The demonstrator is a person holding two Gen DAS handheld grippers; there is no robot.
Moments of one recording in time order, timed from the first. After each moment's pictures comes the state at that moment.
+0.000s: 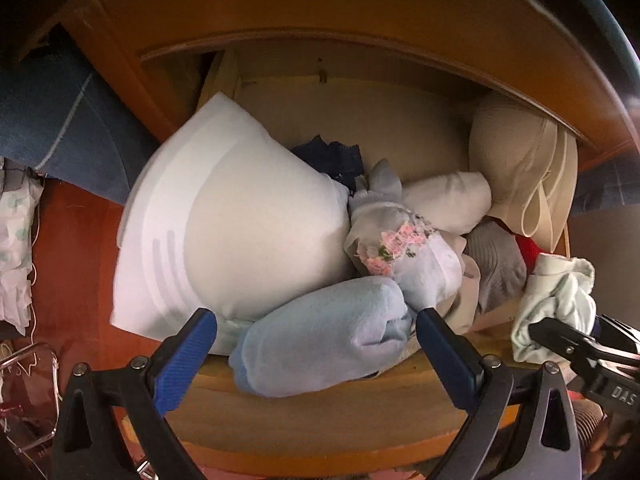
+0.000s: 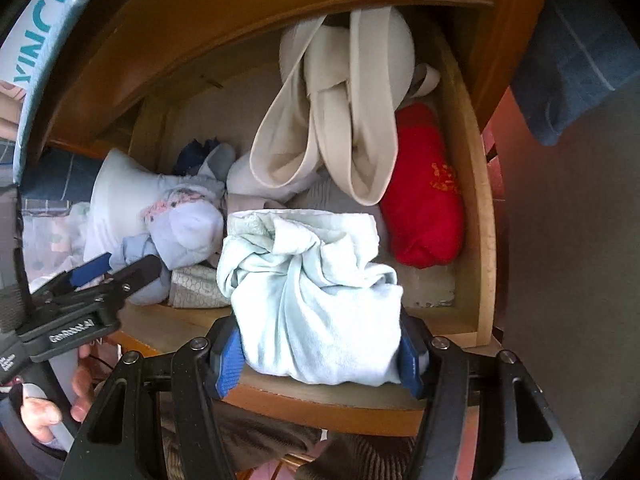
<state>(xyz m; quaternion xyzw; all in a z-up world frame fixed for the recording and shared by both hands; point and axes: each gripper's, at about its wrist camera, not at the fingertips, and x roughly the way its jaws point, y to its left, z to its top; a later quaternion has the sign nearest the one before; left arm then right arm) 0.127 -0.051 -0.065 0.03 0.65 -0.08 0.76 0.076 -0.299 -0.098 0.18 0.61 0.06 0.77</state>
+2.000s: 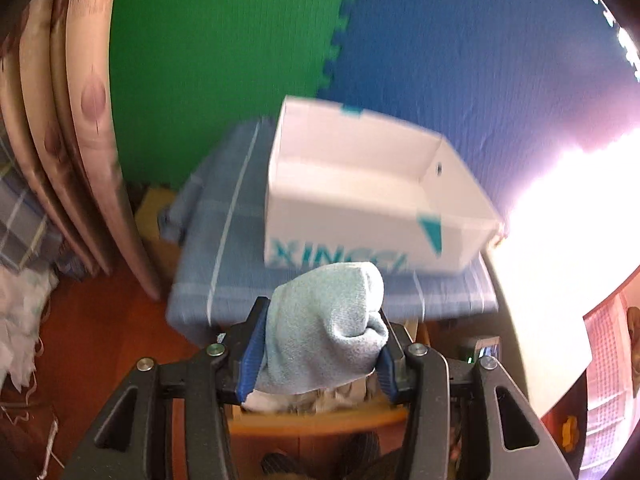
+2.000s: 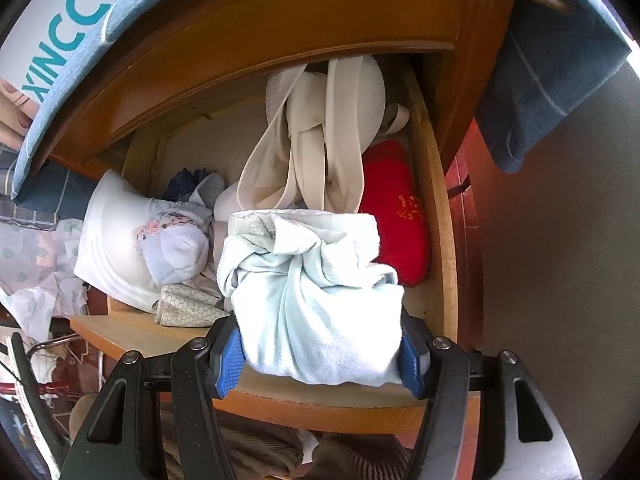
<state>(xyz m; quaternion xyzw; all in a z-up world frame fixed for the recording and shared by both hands) 0.096 -0.003 0.230 -0.04 0.43 -0.15 0.89 0.057 -0.301 -0.084 0.15 0.57 0.02 0.81</state>
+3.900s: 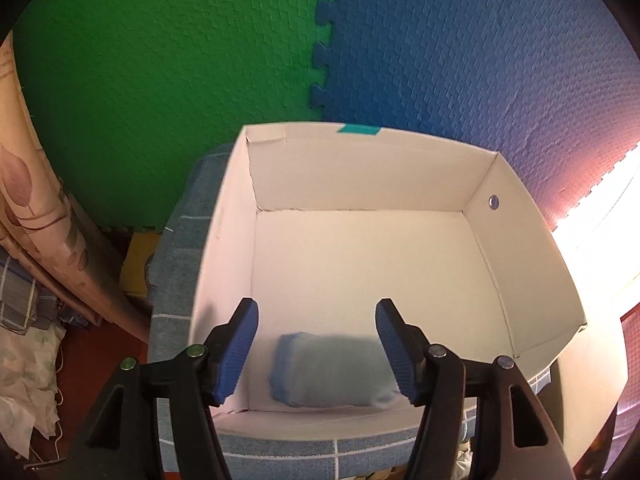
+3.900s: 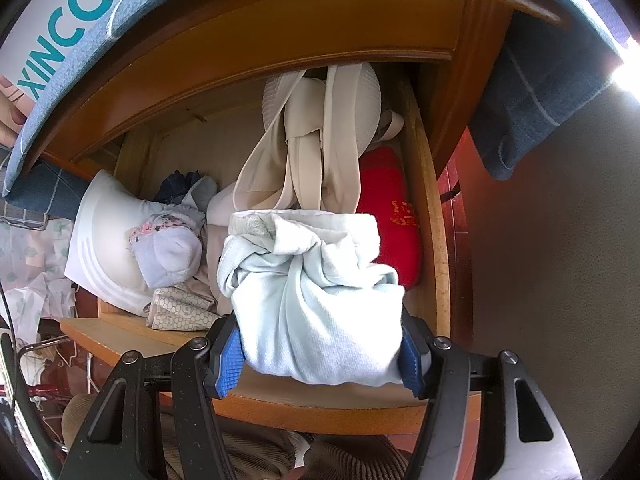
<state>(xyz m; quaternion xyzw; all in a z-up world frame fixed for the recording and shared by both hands) 0.255 -0.076 0.186 0.03 0.45 -0.13 0.88 0.059 -0.299 -0.082 0.14 0.57 0.01 0.81</state>
